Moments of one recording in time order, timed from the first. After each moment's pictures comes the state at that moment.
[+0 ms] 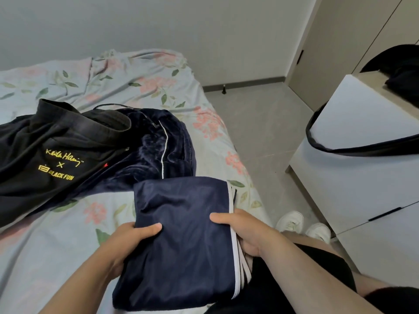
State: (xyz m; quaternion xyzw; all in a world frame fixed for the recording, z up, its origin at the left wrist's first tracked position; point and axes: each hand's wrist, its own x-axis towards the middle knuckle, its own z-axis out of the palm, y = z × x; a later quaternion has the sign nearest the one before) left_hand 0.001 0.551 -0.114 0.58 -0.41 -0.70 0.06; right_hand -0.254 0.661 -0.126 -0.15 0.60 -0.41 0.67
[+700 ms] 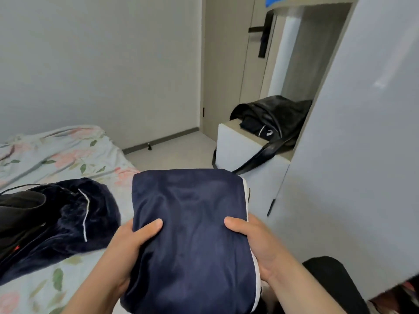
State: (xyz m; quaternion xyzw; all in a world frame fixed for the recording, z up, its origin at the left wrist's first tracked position) left_hand -0.118 0.669 0.030 0.30 -0.52 -0.77 0.21; right_hand -0.287 0.855 0.036 -0.15 0.52 -0.70 0.47
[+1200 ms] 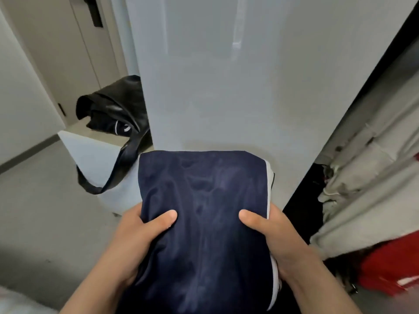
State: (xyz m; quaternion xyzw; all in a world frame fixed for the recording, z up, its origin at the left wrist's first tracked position) left_hand -0.368 0.846 0.060 0.11 -0.65 -0.76 -0.02; right_hand -0.395 1.088 0.059 -0.02 0.60 -0.78 0.16
